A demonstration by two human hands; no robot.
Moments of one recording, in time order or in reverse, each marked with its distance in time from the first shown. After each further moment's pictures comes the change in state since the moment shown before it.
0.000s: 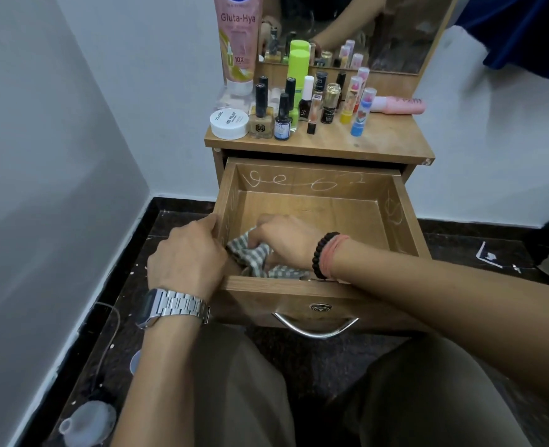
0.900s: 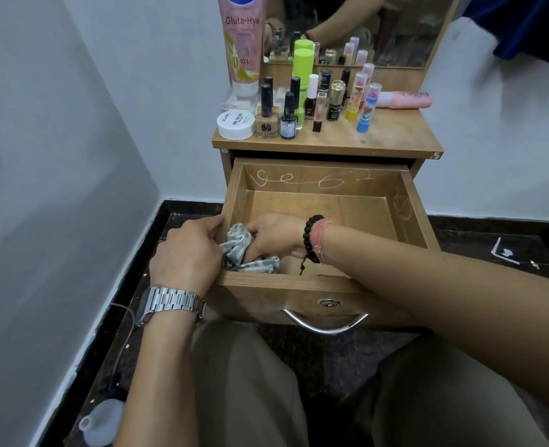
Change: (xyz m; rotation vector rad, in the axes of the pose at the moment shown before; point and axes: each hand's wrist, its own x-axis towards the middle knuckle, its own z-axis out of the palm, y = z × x) left_hand 0.003 -0.010 -0.010 -0.098 -0.029 -0.033; right_hand 0.026 -0.020 -0.006 0.900 -0.196 0.318
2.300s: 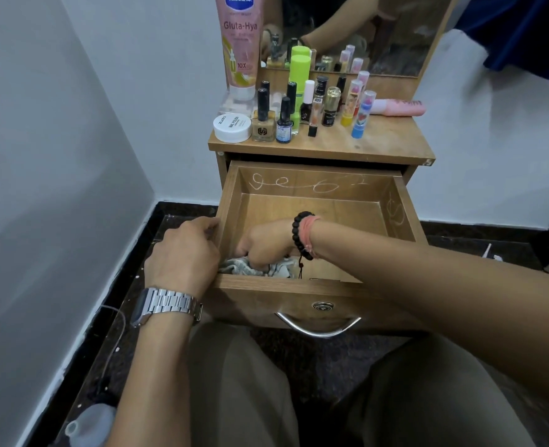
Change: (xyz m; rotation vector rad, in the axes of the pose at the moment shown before) left_hand 0.000 -0.001 0.007 0.014 0.029 0.001; right_hand -0.005 -0.016 -0.005 -0.674 -0.269 -0.010
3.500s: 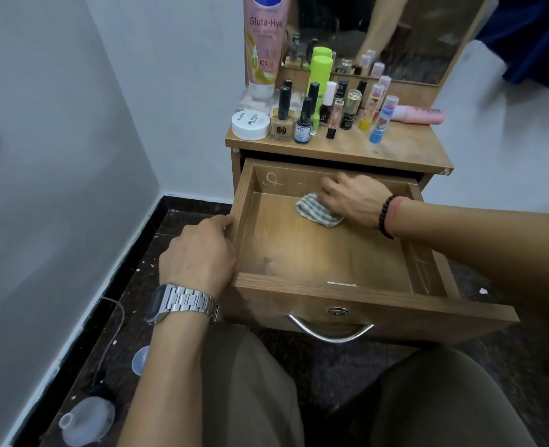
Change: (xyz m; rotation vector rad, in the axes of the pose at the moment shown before) left_hand -0.001 -0.002 0.002 0.021 0.019 0.024; right_hand -0.025 0.119 -0.027 -1.095 0.617 0.036
